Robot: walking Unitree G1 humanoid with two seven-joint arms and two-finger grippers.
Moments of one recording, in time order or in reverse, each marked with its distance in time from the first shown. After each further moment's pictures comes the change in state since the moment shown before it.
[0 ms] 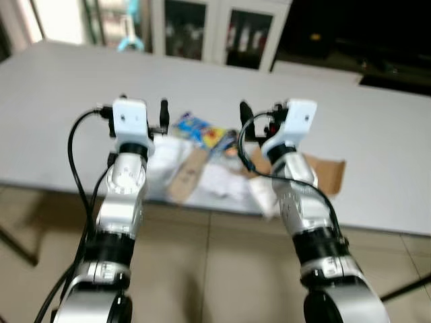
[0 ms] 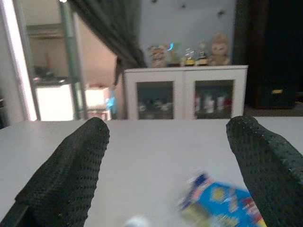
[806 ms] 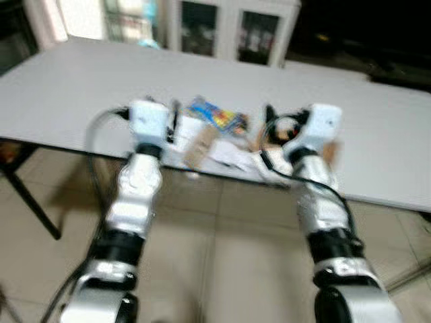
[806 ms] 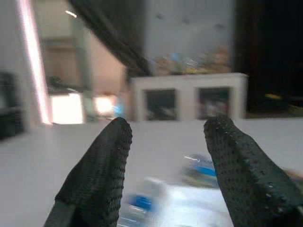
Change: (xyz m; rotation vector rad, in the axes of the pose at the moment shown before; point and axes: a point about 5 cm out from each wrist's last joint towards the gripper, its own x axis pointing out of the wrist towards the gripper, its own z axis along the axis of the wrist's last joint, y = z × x) left arm 0.001 0.002 0.003 0.020 -0.028 -0.006; right arm 0.001 -0.008 0.001 0.002 -0.005 -0.036
